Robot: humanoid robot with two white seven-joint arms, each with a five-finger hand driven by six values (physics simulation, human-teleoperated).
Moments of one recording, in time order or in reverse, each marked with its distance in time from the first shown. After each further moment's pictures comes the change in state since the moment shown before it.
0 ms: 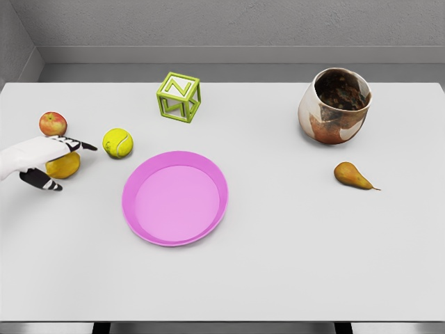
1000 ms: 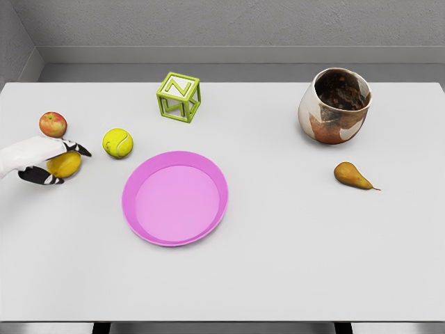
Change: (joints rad) left arm -0.020 -0.019 -0.008 0.063 0.002 -0.006 -0.001; right arm 0.000 0.000 0.000 0.000 0.000 0.000 0.000
